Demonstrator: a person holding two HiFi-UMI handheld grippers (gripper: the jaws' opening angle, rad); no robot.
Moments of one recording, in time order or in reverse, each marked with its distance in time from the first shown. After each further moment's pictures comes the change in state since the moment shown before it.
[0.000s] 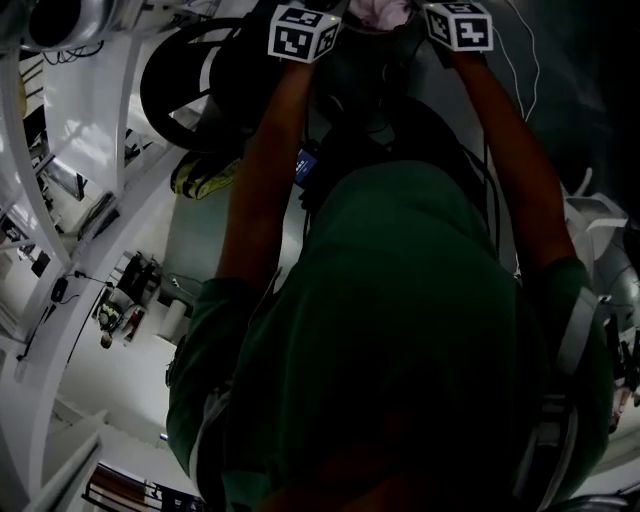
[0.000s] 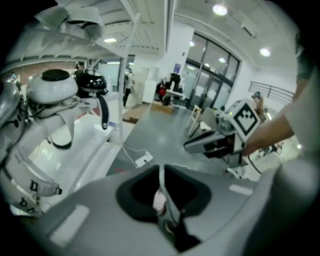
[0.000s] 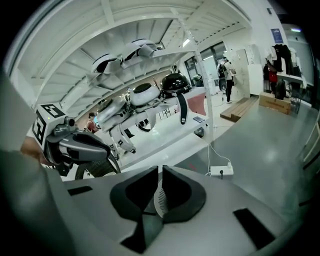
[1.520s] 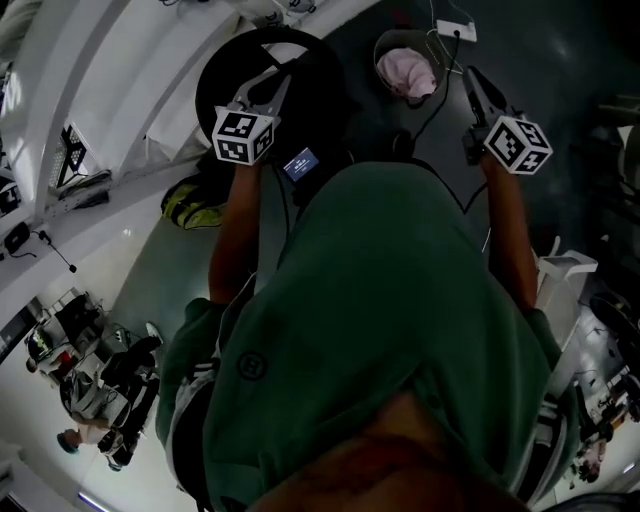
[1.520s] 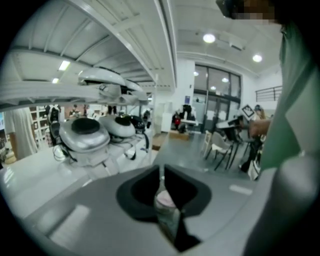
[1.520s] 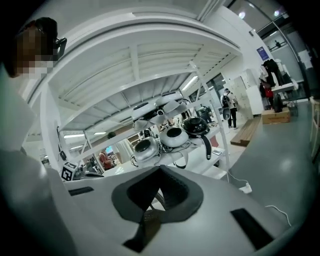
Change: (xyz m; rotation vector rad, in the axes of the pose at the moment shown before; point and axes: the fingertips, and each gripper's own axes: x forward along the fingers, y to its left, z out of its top) left arm -0.414 0.068 -0.116 0.003 -0.366 0.243; right arm -0.202 0.271 0.079 -0.007 -0.412 0.091
